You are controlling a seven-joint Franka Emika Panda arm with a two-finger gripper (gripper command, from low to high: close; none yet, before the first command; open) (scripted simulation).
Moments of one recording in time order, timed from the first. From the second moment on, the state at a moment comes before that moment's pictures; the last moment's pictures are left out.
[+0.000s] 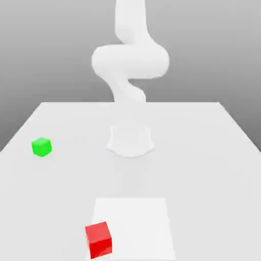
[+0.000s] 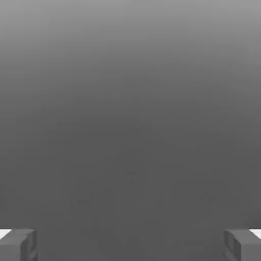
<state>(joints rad) 0.03 -0.71 -0.04 -2.32 0.02 2.33 0.74</state>
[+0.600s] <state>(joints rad) 0.11 -0.05 -0.20 -2.44 0.15 2.58 0.32</state>
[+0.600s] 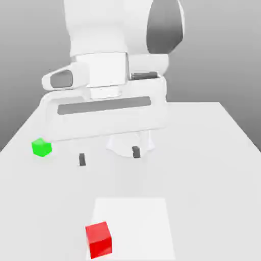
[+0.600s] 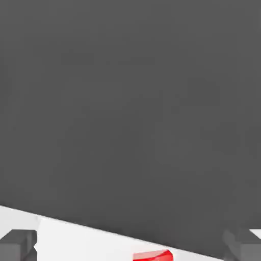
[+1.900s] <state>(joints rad) -0.47 -0.18 -0.53 -2.71 -0.28 2.57 0.59</state>
